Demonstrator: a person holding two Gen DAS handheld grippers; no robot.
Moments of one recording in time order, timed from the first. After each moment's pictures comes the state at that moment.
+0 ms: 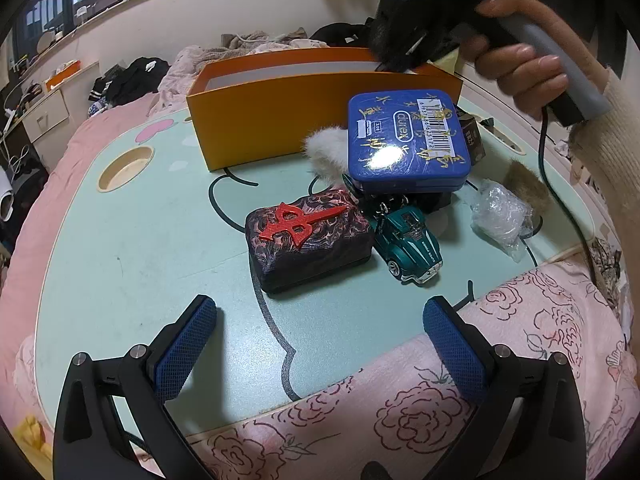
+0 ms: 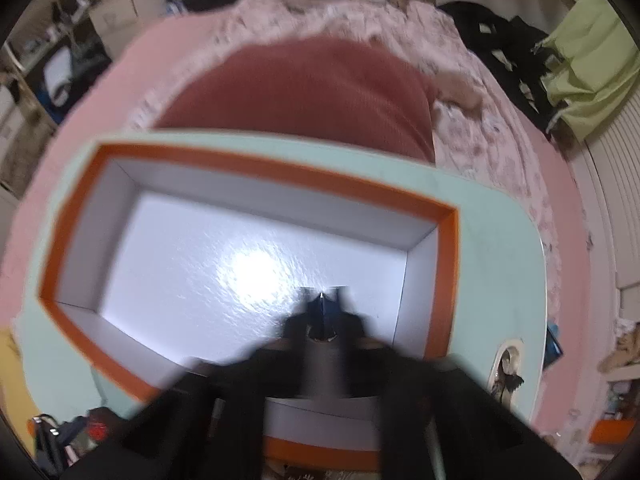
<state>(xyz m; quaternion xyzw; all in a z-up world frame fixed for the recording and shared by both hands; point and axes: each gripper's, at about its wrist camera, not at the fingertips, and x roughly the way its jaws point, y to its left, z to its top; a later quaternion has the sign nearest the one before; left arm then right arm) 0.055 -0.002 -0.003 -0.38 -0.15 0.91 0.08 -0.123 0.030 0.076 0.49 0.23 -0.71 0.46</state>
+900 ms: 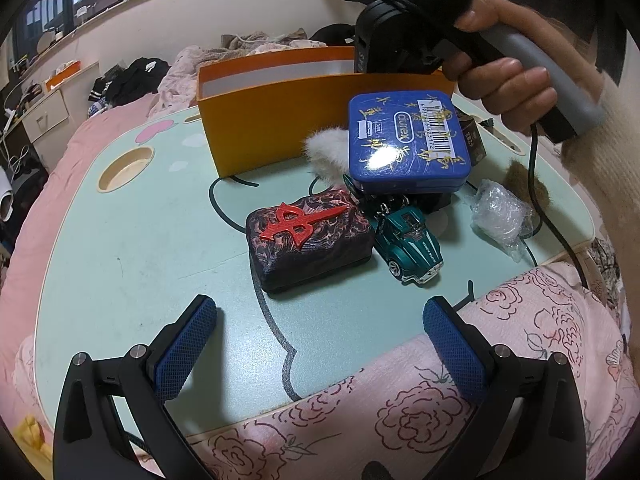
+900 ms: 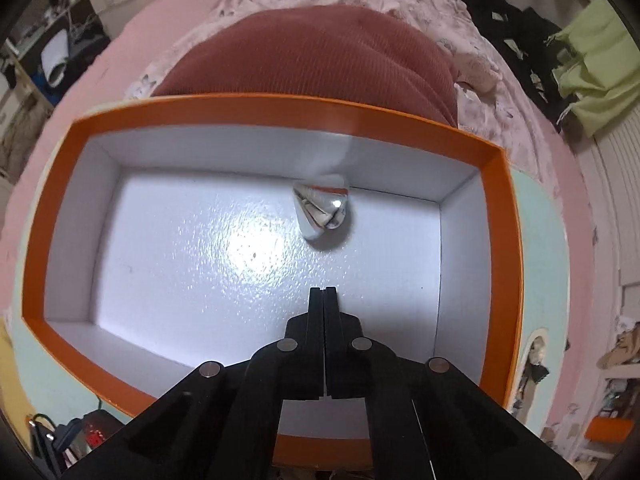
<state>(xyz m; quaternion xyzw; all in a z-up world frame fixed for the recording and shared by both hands) 0.056 -0.006 -0.003 -0.39 -0.14 0.91 0.08 -0.105 0.010 0.024 0.51 0.26 -0.69 0.45</state>
